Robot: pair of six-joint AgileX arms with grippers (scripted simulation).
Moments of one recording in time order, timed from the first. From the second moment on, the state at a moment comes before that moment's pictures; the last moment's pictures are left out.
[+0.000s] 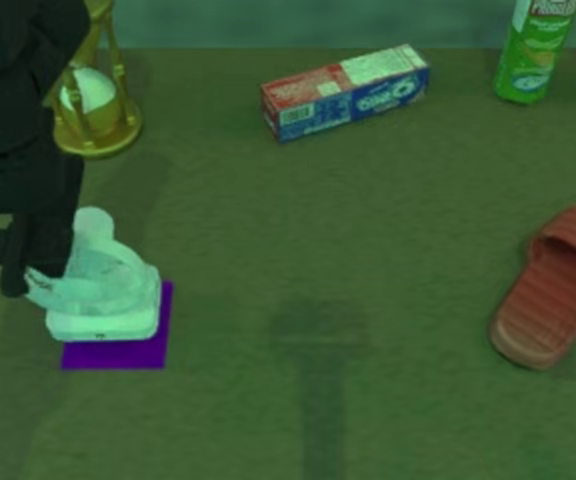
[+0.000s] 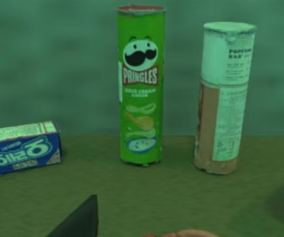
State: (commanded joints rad) left arm -0.28 1.74 1.41 -1.25 -0.01 -1.88; right arm 0.00 0.00 0.00 0.00 0.00 0.00
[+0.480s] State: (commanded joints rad) left arm -0.28 1.74 1.41 -1.25 -0.01 -1.88; right arm 0.00 0.00 0.00 0.00 0.00 0.00
